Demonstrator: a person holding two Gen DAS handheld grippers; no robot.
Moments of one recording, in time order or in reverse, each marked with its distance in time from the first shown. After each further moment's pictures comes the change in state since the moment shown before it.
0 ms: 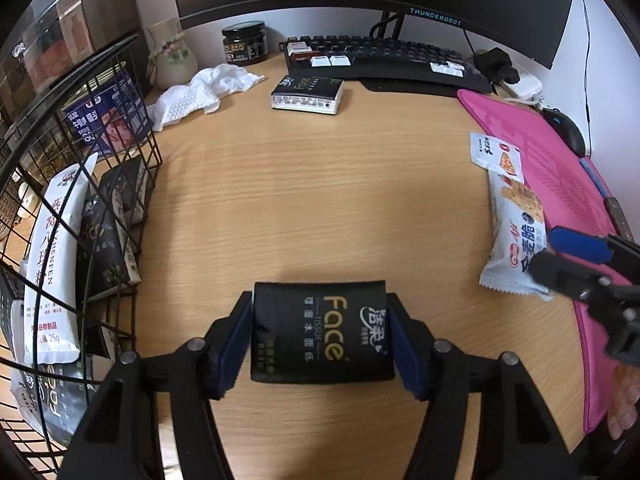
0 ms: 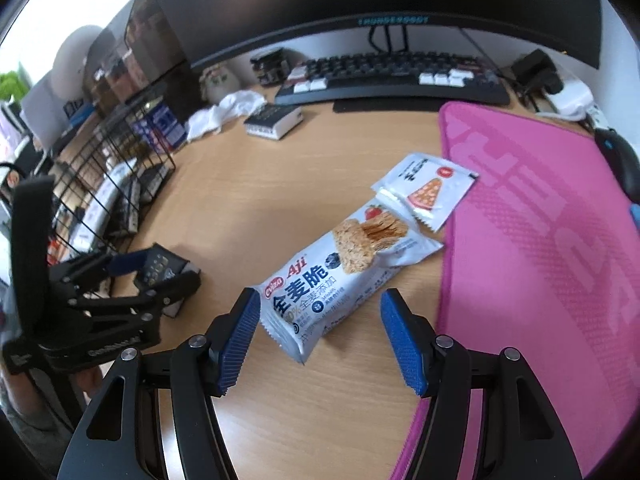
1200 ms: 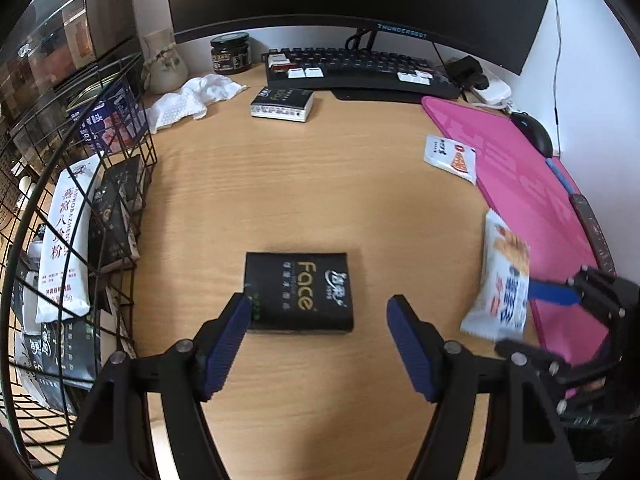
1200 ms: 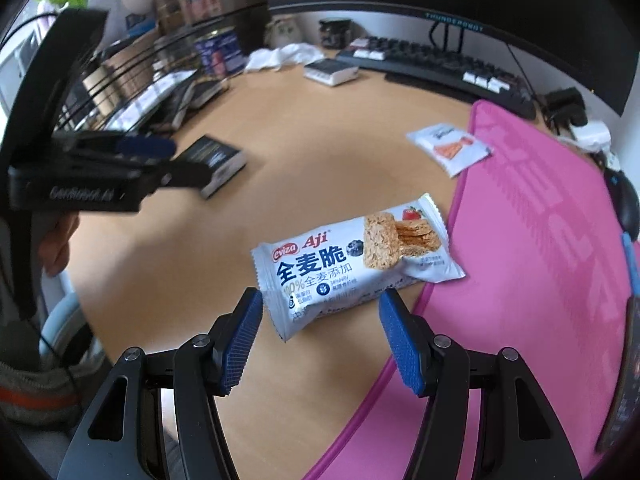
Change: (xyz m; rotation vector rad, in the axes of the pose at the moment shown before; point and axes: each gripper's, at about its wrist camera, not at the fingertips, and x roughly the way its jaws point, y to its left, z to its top) left arm -0.035 -0.011 -0.010 -0.012 -0.010 -0.062; right arm -0.029 0.014 -0.059 -0.294 0.077 0.011
